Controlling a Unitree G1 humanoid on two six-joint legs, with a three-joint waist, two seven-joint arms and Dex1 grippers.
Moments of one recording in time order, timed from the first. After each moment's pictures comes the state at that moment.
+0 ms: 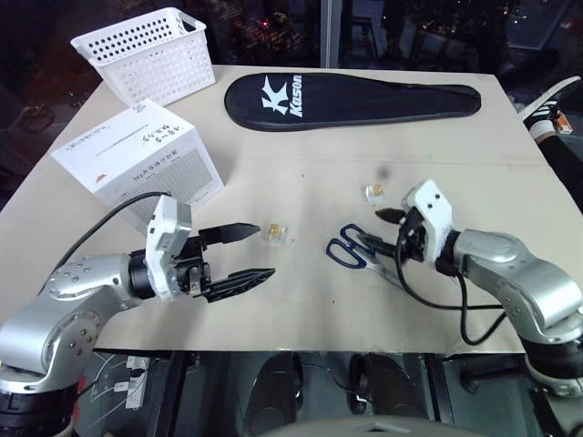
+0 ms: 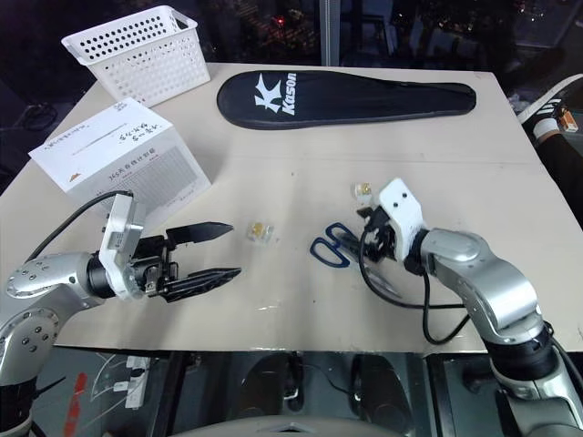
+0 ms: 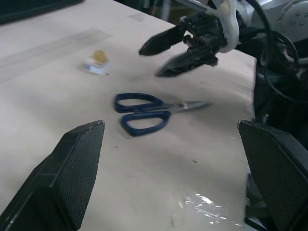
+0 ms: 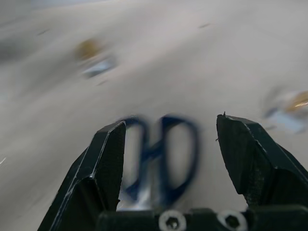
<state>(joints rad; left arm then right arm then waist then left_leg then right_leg) 0.02 0.86 0.32 -0.51 -0.85 0.62 -1.08 -0.31 -0.63 0.13 -0.62 0.49 0.98 0.58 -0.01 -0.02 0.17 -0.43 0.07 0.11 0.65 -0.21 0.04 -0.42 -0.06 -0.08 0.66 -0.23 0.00</state>
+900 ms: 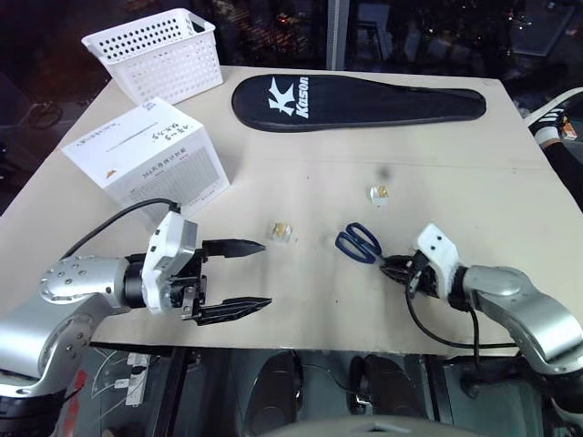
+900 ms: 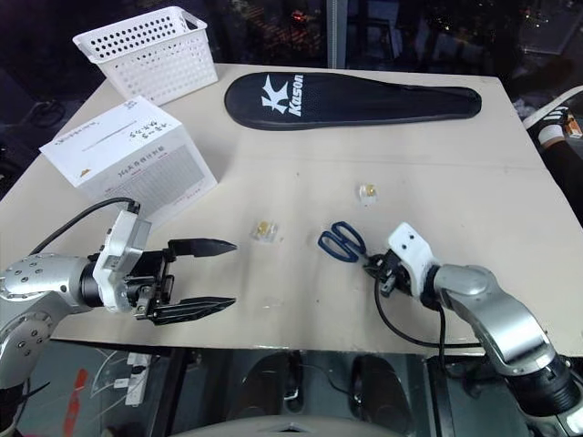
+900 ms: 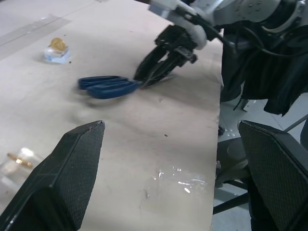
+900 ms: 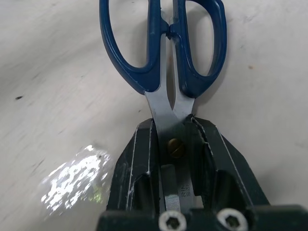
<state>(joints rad) 0.04 0.92 0.30 -0.50 -0.78 0.54 -1.21 -0.07 -0.69 0.14 -0.54 0.37 0.80 0.63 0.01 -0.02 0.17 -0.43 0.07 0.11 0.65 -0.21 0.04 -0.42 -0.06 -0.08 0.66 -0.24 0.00</state>
